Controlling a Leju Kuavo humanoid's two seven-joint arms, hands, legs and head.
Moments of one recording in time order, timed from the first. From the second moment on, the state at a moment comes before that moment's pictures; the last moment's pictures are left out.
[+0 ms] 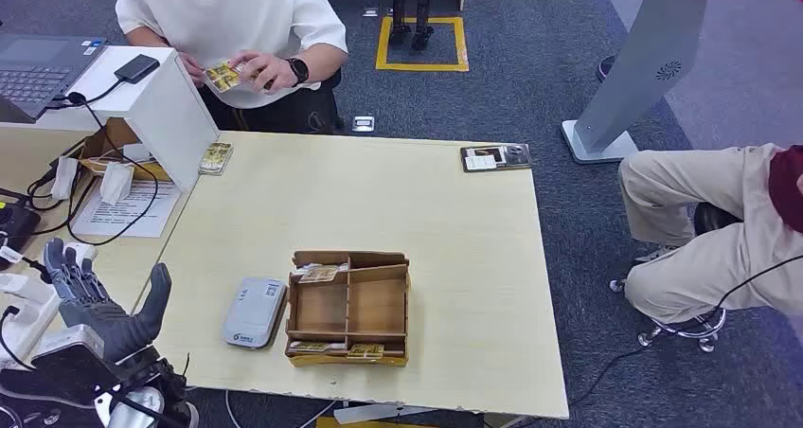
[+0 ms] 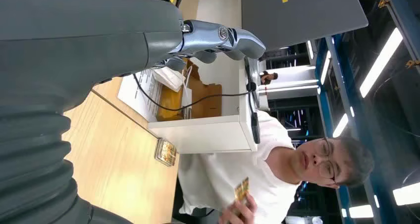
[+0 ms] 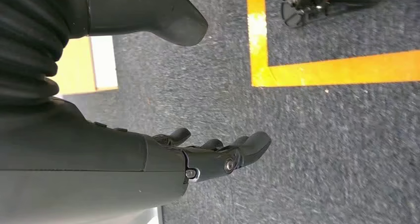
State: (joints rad) left arm 0.04 -0.05 -0.02 -1.62 0.05 0.53 -0.65; right arm -0.07 0.02 0.63 -0.13 -0.61 -0.42 0.00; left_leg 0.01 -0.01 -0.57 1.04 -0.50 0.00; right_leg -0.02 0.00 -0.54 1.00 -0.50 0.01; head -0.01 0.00
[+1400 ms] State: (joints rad) left arm -0.02 -0.24 -0.12 -1.53 -0.59 0.69 -0.69; right arm -0.04 0.01 0.67 -0.12 -0.61 -0.50 0.09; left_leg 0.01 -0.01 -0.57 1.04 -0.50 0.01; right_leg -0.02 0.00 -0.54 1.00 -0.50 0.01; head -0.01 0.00
